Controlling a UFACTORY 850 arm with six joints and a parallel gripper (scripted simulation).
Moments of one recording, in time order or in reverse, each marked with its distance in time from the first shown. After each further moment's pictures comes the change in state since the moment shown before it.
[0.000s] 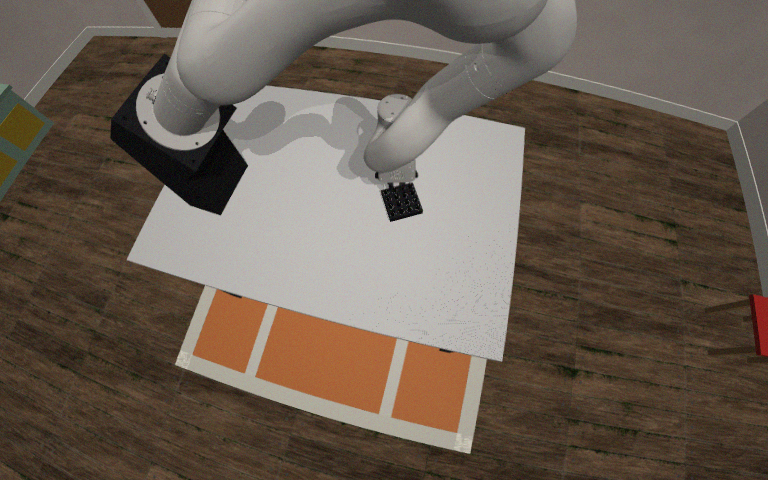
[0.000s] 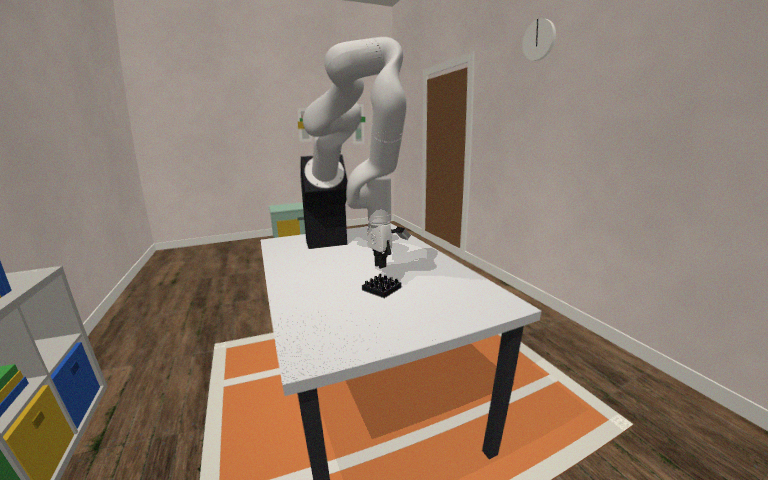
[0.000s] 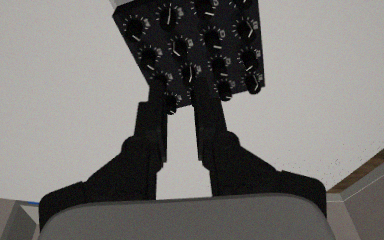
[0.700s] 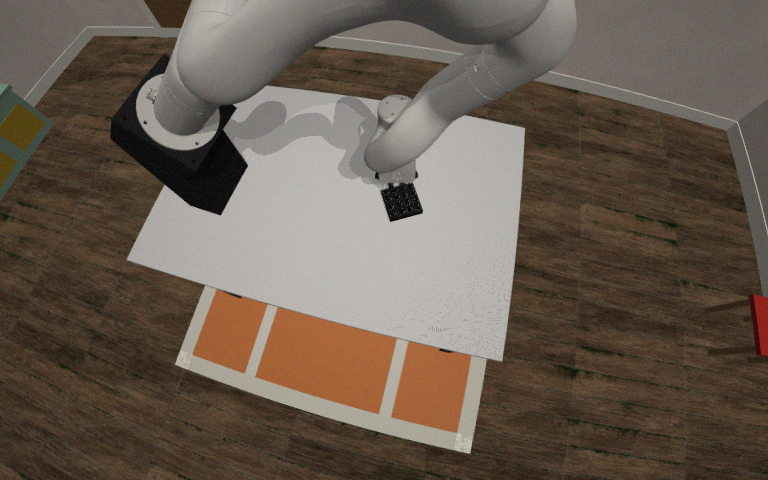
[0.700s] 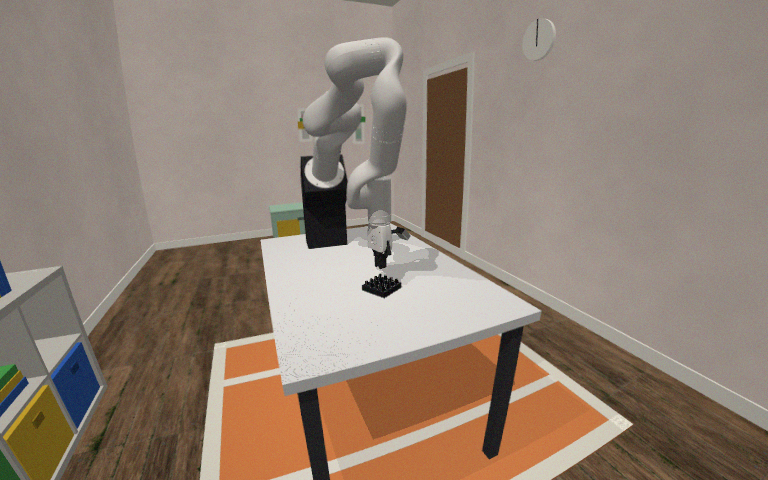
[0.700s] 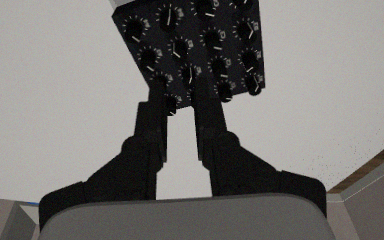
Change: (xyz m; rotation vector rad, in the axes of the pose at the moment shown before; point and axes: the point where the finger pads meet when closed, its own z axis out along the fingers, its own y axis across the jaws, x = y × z) arm 0.000 0.000 0.002 0.000 0.000 -0.002
